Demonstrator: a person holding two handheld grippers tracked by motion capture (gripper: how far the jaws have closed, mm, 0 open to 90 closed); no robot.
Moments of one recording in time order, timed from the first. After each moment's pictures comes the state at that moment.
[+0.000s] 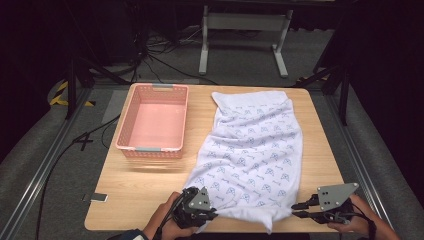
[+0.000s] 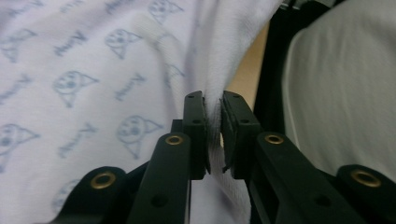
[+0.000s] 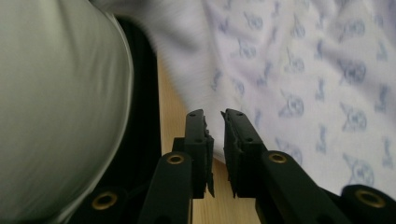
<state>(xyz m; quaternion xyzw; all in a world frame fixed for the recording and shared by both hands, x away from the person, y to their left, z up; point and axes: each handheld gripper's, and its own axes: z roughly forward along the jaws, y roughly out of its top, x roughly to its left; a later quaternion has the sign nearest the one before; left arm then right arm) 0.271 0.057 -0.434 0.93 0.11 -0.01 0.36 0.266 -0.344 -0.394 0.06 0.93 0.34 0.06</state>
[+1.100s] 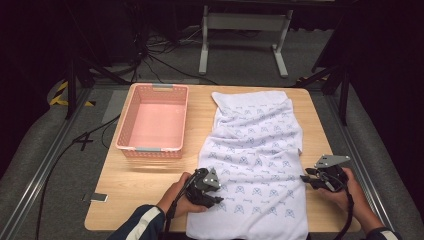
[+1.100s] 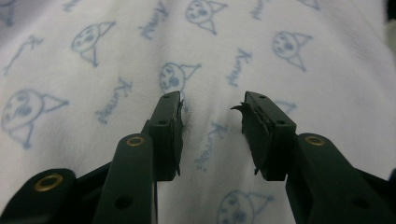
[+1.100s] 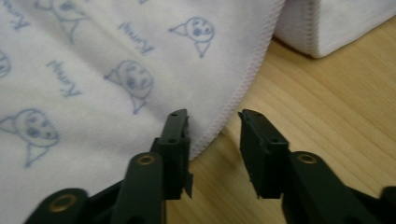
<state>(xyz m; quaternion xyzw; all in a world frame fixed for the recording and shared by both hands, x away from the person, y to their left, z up) 0.333 0.028 -0.456 0.94 0.10 0.00 0.33 0.349 -0.392 -0.441 0.36 0.88 0.25 0.18</state>
